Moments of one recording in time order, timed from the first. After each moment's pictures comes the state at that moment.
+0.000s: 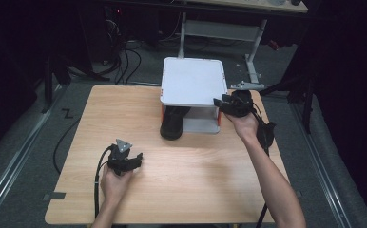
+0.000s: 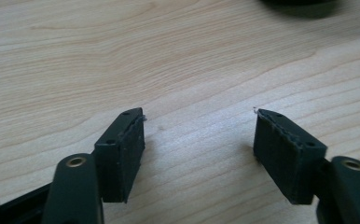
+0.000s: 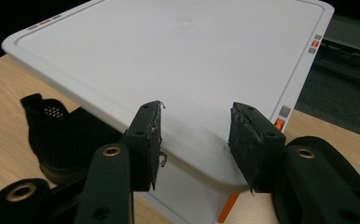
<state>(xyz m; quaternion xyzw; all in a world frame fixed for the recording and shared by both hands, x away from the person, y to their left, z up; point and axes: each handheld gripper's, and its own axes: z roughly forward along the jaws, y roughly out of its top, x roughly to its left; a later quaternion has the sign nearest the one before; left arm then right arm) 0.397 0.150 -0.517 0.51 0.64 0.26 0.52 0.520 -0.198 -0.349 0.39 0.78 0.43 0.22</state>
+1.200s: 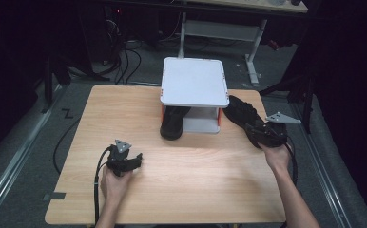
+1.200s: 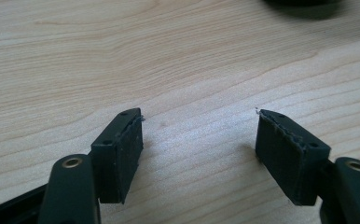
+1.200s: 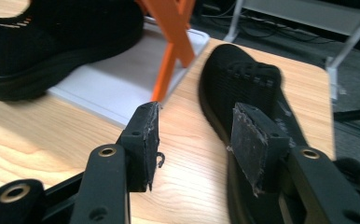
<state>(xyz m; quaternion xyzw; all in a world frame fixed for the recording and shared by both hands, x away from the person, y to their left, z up) 0.396 0.151 -0.517 0.50 0.64 0.26 0.51 0.452 -0.302 -0.394 0.45 0.75 0.40 0.27</state>
